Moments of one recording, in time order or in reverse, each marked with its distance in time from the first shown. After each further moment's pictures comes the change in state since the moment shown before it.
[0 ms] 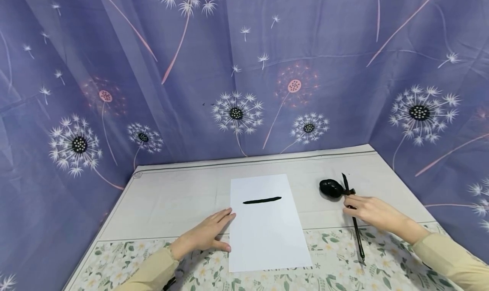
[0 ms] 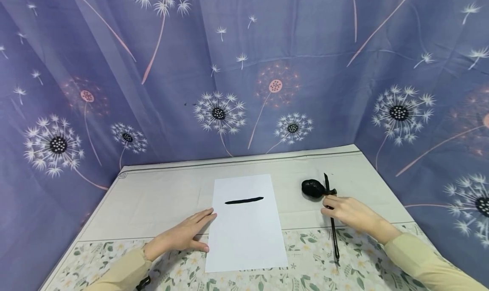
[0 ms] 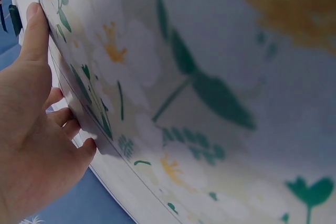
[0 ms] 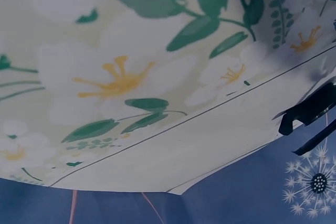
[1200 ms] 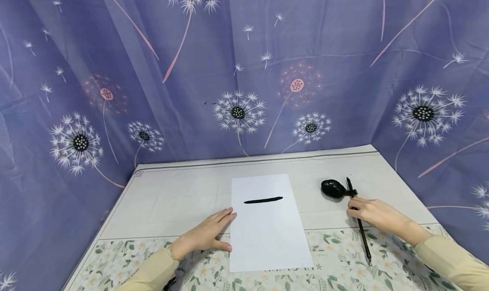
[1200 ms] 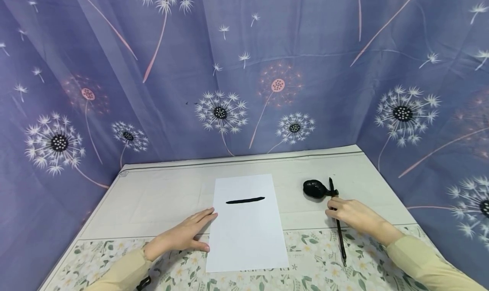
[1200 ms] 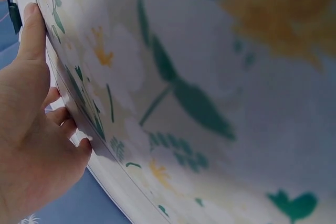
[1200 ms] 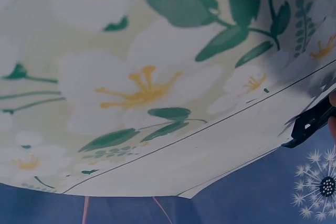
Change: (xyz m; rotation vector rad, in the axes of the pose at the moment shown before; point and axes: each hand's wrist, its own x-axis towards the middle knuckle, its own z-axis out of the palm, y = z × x) left_hand -0.001 -0.002 0.002 -0.029 0.011 -0.004; right_hand -0.008 0.001 0.010 0.047 -0.047 0.024
